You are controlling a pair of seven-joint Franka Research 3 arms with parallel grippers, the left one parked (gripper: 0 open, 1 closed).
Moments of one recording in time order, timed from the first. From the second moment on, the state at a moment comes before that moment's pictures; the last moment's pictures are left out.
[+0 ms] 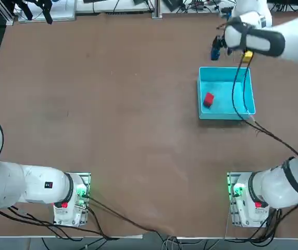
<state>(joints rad) 0.25 0.22 -0.02 -2.00 -0.05 2.32 0.28</state>
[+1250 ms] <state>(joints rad) 0.20 0.69 -0.02 -1.58 -0.10 2.32 0.26</state>
